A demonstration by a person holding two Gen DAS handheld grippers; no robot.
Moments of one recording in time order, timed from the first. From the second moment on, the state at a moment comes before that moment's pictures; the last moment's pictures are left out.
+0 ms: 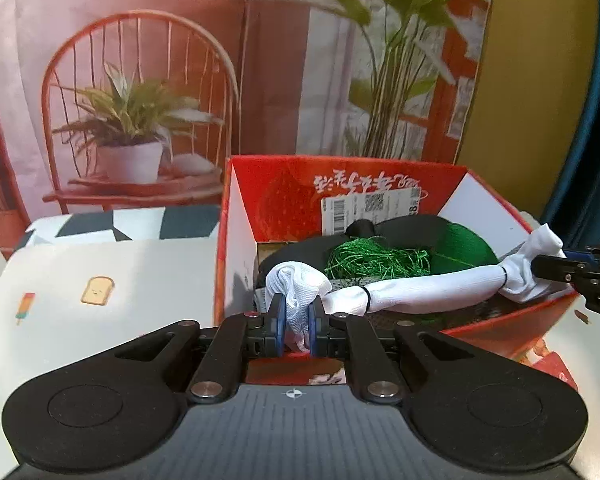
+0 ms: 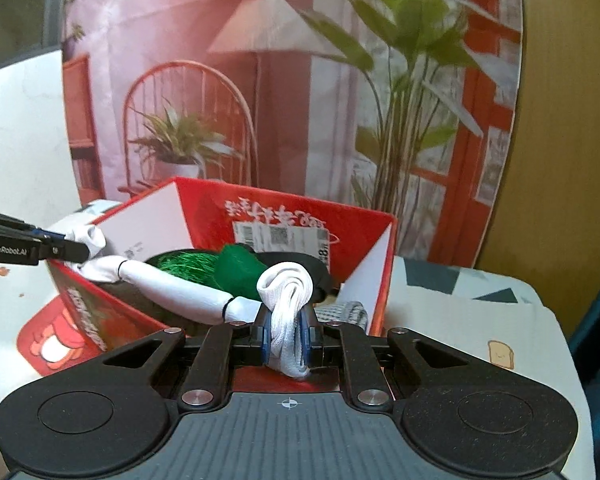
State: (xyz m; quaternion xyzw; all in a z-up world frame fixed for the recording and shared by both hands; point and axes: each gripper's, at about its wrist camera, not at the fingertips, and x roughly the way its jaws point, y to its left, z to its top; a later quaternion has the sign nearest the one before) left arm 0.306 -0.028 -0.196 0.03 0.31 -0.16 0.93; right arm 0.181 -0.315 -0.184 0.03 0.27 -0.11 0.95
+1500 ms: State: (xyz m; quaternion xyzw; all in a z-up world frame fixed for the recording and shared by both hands) left arm 0.182 -0.019 -0.094 0.06 0.19 -0.08 0.98; right arm 0.115 -0.276 -0.097 0.12 0.20 -0.17 0.96
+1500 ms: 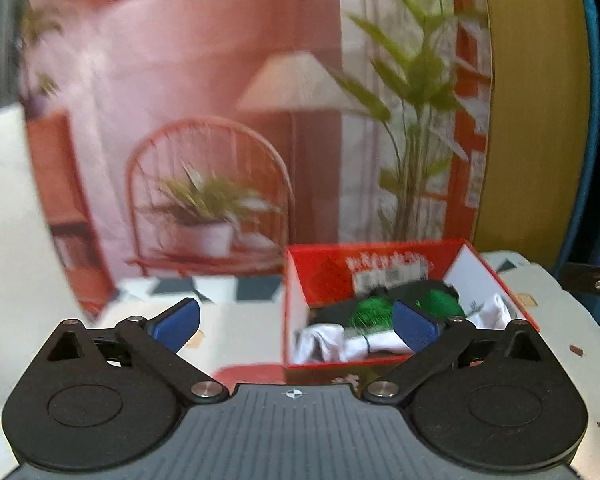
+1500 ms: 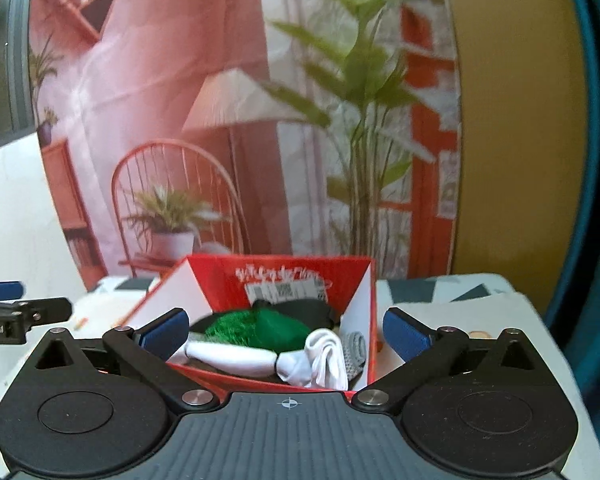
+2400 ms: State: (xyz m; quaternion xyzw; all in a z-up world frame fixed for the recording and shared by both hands) left arm 0.028 -0.005 0.008 0.04 0.11 -0.02 0.99; right arm -0.024 -0.184 0.036 0.09 0.12 -0.20 0.97
